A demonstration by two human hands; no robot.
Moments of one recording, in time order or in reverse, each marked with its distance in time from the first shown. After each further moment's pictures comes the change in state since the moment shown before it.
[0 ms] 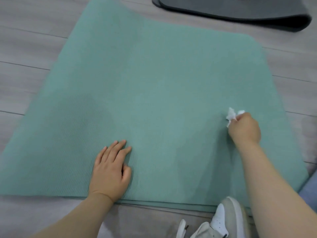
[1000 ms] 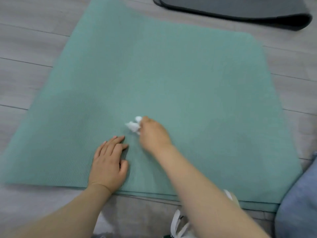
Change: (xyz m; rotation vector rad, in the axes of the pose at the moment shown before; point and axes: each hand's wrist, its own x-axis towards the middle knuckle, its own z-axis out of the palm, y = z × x) left_hand -0.001 0.001 -0.002 -0.020 0.046 -0.003; right_hand -0.155 -0.145 0.057 0.135 -0.477 -0.805
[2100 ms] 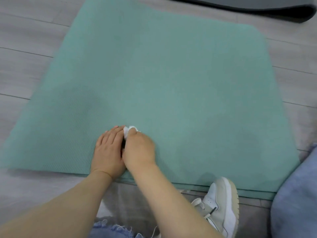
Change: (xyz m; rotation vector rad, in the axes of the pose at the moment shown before) left_hand 0.000 -0.002 0.004 0.020 0.002 -0.004; right_hand -0.059 -0.058 0.030 -0.058 0.009 0.158
